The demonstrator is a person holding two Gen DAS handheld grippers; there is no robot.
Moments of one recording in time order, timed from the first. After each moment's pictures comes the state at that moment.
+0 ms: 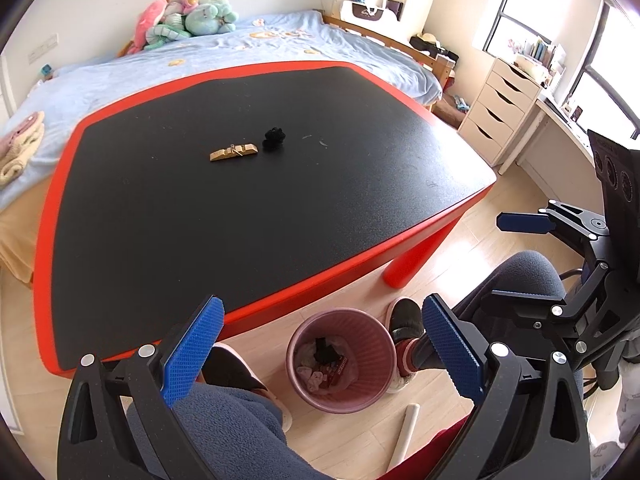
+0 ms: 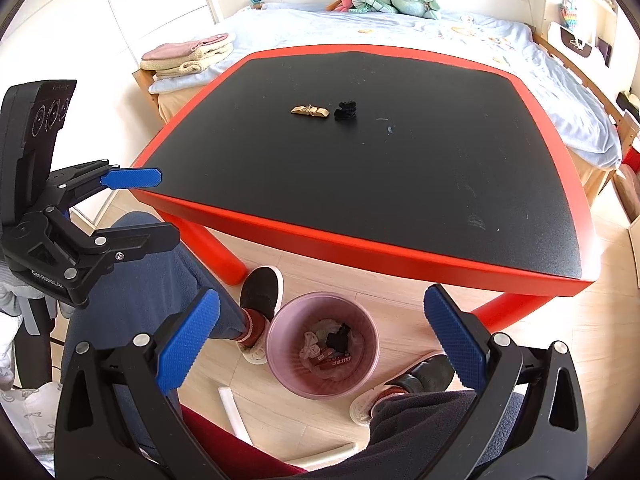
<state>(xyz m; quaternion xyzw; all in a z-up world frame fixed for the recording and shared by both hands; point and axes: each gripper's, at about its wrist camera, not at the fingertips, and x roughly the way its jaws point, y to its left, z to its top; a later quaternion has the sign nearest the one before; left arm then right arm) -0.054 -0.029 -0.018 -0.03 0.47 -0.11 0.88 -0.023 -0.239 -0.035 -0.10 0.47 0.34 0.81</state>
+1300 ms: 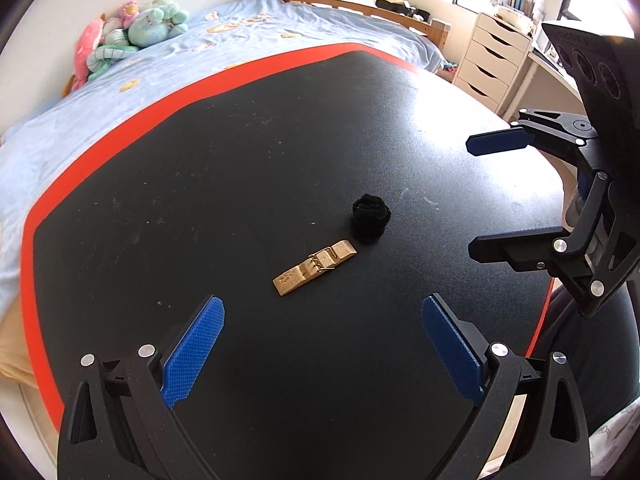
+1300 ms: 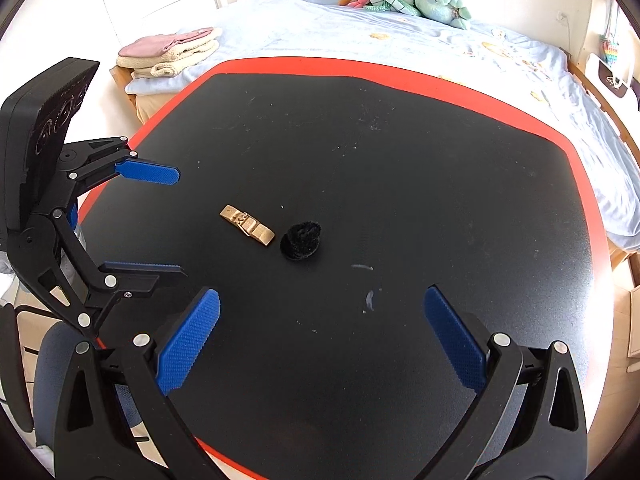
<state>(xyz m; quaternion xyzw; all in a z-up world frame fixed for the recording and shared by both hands) 0.123 0.026 -0.056 0.07 0.50 -0.19 0.84 0.161 -0.133 -0.059 -0.15 0.47 0.35 0.80</state>
